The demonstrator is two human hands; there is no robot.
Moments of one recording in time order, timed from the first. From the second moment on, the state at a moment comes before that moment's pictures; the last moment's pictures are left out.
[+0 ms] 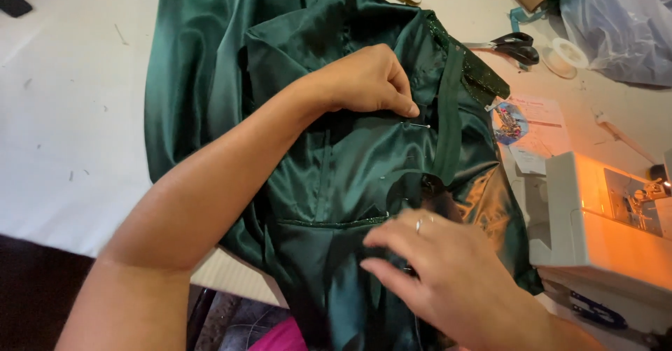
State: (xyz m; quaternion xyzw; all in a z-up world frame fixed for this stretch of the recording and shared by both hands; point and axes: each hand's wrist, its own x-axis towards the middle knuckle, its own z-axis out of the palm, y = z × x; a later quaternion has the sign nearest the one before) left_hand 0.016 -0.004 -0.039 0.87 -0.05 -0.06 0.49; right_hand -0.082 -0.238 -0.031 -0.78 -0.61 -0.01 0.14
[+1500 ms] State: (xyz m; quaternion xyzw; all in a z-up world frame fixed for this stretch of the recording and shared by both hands) left_hand 0.021 -0.005 -0.048 0.85 -0.09 -0.05 0.51; right_hand -0.065 -0.223 -0.042 -0.87 -0.46 0.15 0.10
